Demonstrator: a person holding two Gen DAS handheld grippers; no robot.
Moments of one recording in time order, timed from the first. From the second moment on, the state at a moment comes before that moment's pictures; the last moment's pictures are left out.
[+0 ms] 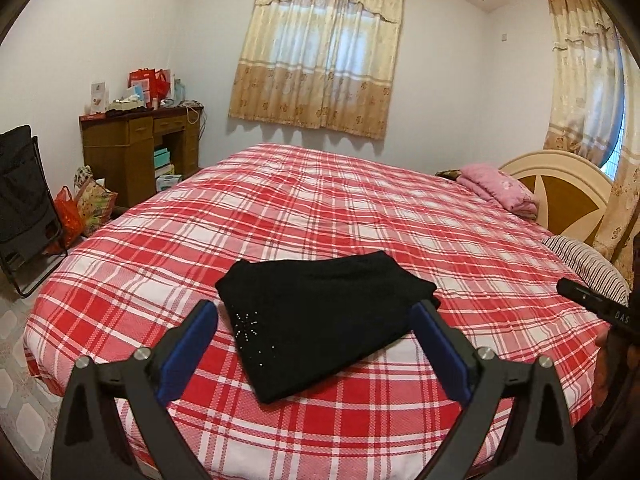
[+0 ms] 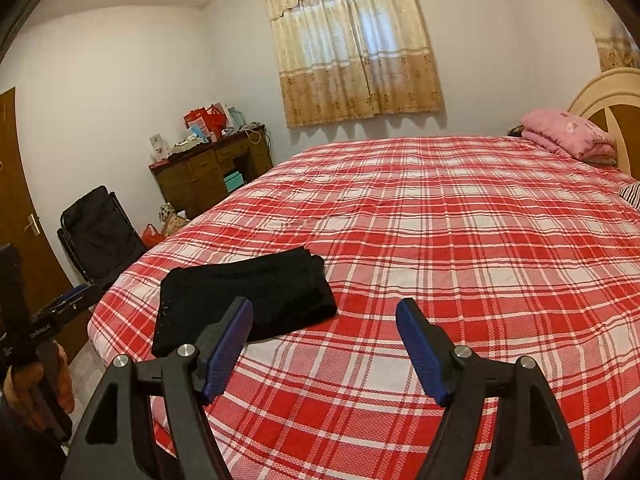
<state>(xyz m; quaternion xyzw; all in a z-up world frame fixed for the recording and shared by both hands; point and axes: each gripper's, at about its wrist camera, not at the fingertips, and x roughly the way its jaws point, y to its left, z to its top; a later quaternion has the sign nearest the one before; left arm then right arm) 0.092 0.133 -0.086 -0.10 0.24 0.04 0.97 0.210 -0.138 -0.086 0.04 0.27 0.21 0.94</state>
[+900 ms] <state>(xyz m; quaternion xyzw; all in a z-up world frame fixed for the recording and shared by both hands) 0.085 0.121 -0.080 -0.07 0.23 0.05 0.97 0.201 -0.135 -0.081 0.03 0.26 0.22 0.94</state>
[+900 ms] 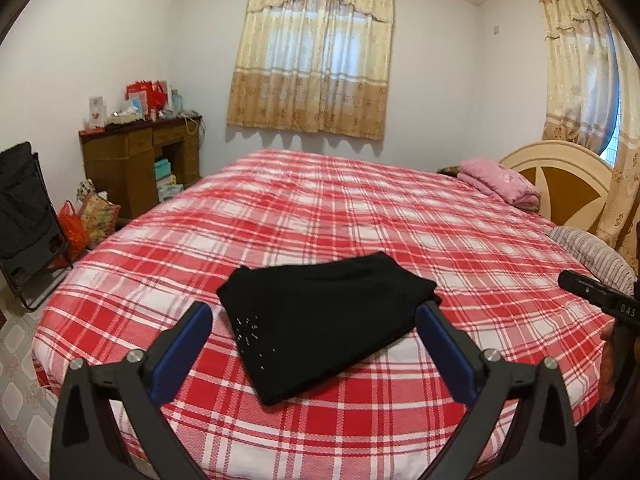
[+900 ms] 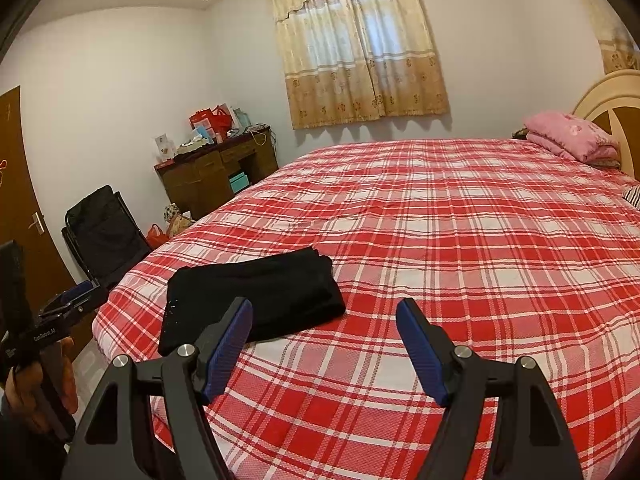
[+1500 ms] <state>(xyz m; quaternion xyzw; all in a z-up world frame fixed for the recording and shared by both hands) 0.082 0.120 -0.075 -0.06 0.20 0.06 0.98 0.187 -0.122 -0.074 0.01 0.25 0.23 0.94</state>
